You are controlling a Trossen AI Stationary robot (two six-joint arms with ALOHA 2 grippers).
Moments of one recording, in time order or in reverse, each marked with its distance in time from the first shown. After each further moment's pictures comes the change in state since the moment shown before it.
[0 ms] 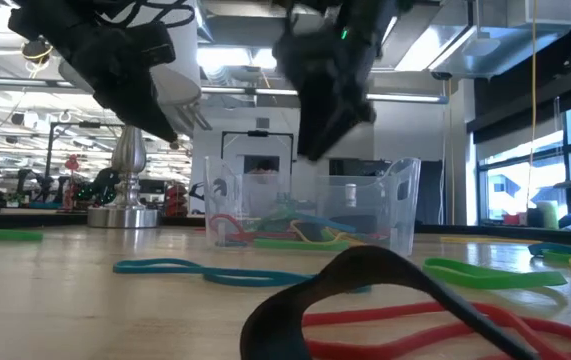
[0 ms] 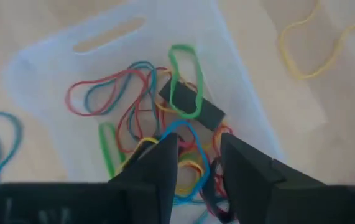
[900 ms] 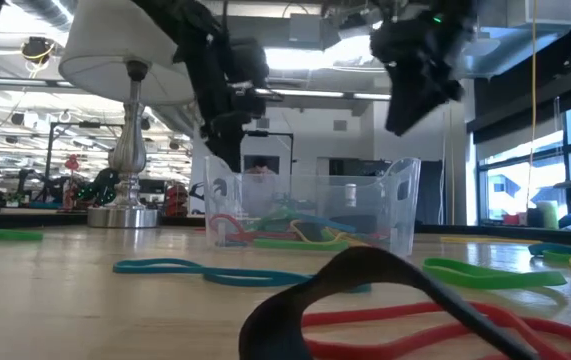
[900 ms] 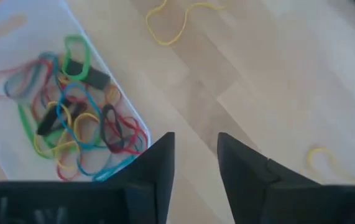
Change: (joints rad) left arm 0.496 0.700 0.723 -0.428 0.083 0.336; right arm -0.043 -0.475 -0.388 -0.050 0.169 0.143
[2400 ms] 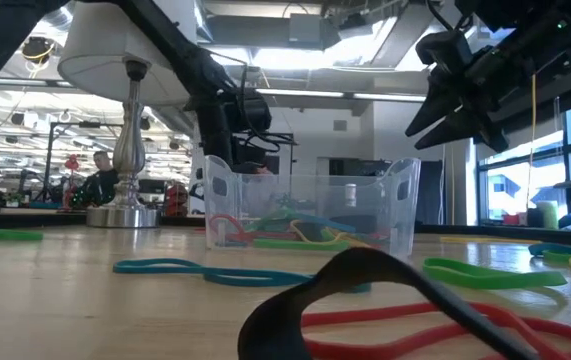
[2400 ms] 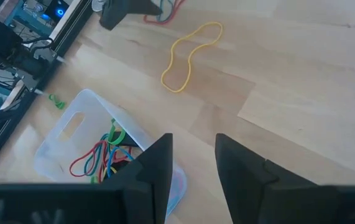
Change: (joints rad) left arm 0.128 0.216 0.004 0.125 0.033 -0.049; right arm -0.048 -0.458 -0.597 0.614 0.003 0.282
